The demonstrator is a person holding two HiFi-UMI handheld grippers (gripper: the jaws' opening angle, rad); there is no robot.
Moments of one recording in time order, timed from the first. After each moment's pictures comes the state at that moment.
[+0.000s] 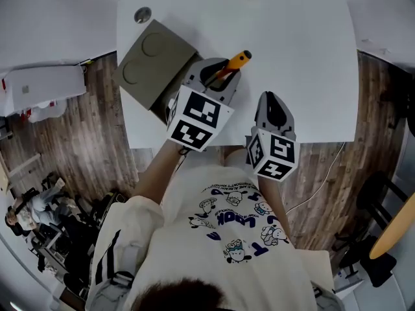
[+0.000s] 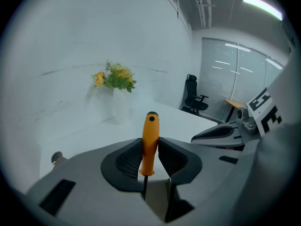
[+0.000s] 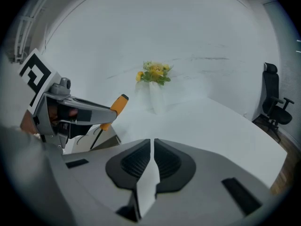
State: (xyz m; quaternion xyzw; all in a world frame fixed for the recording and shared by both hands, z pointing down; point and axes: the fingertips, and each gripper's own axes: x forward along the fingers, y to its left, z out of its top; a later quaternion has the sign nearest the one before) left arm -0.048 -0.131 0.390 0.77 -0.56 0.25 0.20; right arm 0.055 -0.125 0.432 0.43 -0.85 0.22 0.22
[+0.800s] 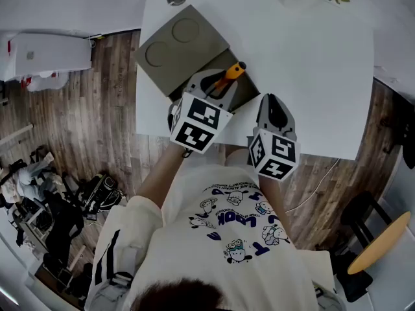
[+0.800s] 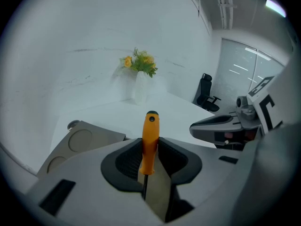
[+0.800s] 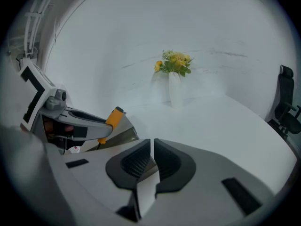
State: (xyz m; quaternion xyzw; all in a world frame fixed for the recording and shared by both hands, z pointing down) left arm -0.105 -0.069 0.434 0.70 -0.61 0.24 0.28; right arm -0.002 -0.100 0.447 0.37 -0.87 0.21 0.26
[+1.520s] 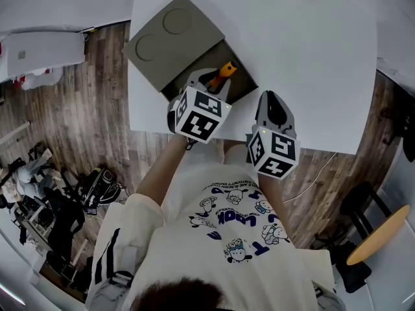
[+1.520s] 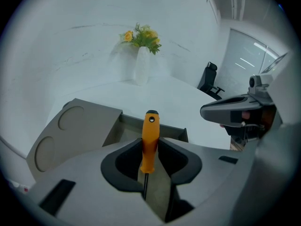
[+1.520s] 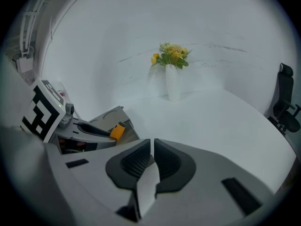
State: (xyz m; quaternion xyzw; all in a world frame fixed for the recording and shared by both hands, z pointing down) left arm -0.100 -0.059 0.497 0.67 -0.59 0.29 0.34; right arm 0.009 -0.098 0.467 0.37 -0.86 0.23 0.28
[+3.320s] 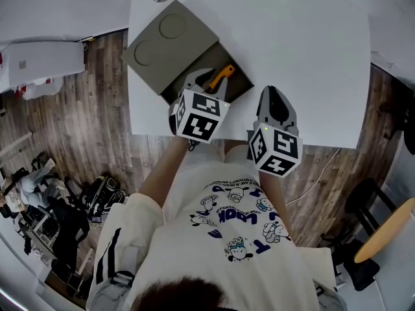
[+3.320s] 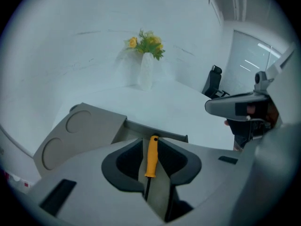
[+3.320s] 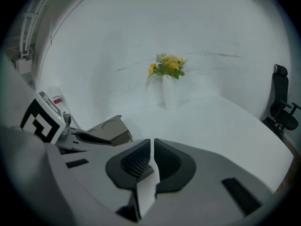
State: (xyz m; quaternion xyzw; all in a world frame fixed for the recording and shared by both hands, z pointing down) left arm -0.102 -0.062 0.485 0.66 -0.62 0.28 0.32; right arm 0.013 -0.109 0.442 0.39 -0.86 0.22 0.25
